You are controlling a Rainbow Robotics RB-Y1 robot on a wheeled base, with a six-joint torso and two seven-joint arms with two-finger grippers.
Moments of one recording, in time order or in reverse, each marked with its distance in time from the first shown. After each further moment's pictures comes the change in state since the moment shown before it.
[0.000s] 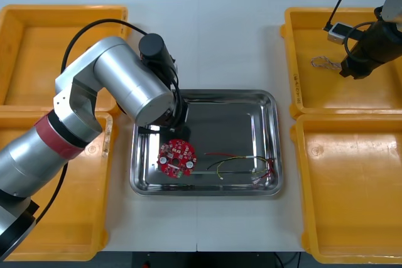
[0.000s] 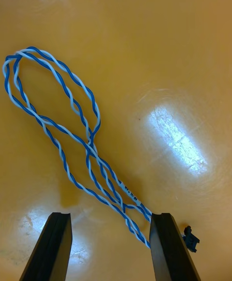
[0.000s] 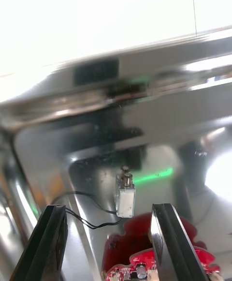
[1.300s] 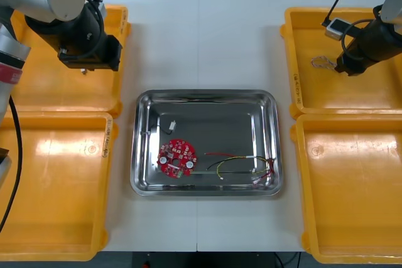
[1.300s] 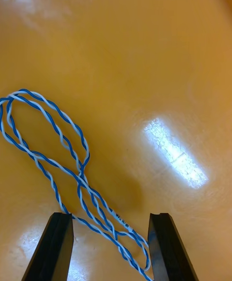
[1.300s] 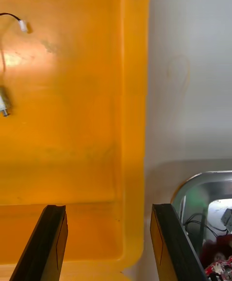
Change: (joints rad) right arm 0.009 0.000 0.022 0.000 -0.078 -0.069 0.000; left arm -0.166 0.101 0.415 0.265 0.095 0.173 -0.290
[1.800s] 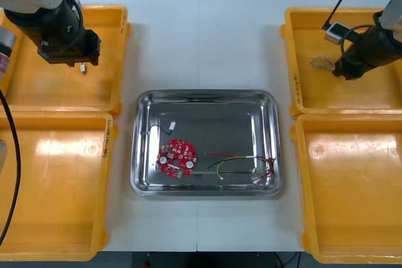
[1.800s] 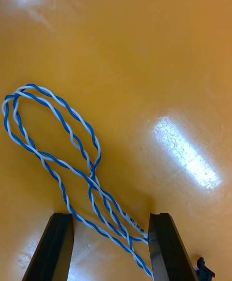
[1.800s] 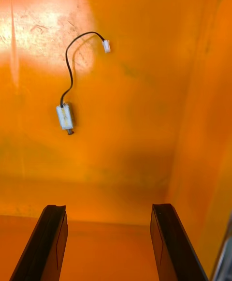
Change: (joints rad) right arm 0.028 0.000 0.000 0.000 -0.050 -0.023 0.000; left arm -0.047 0.008 0.083 0.216 -0.080 -0.070 -0.092
